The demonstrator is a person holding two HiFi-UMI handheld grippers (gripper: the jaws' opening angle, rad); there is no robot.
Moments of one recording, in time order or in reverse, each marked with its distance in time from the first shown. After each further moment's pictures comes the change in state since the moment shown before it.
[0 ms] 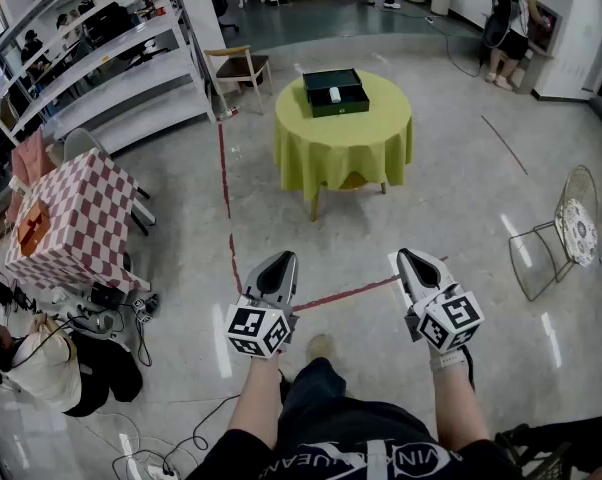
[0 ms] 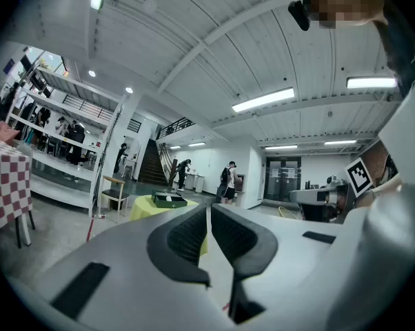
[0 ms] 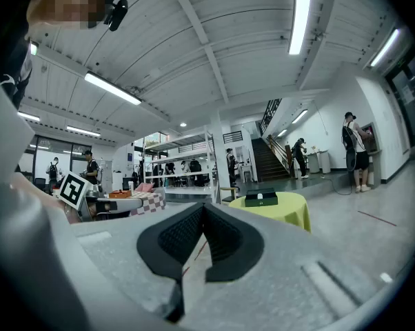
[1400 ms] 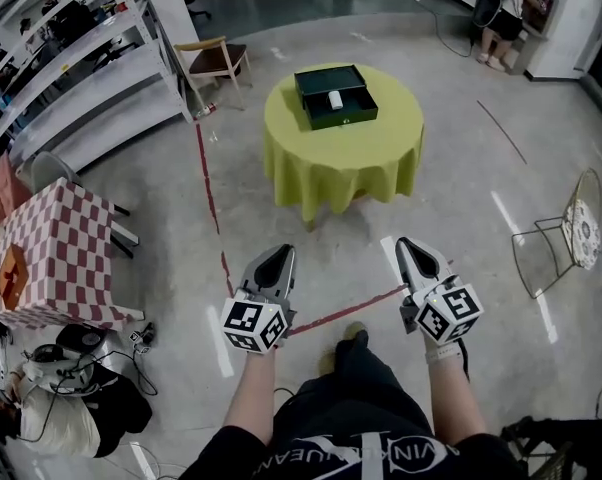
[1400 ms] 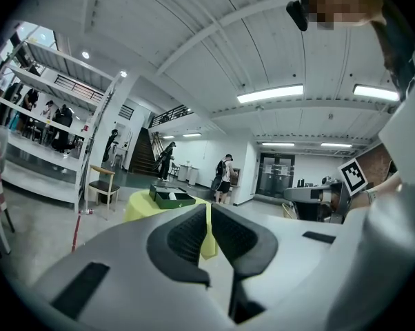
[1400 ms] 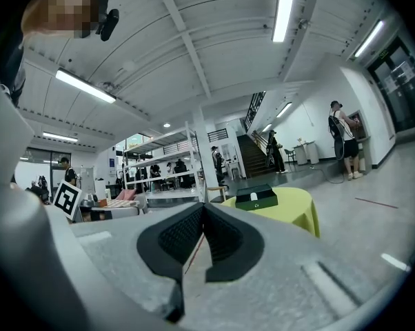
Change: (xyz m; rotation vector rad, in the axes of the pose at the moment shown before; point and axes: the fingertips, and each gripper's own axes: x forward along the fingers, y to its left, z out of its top) left arm 0.170 0.142 0.013 -0.023 0.070 -0.097; right arm 0.196 -0.088 0.011 0.098 -0.019 -0.108
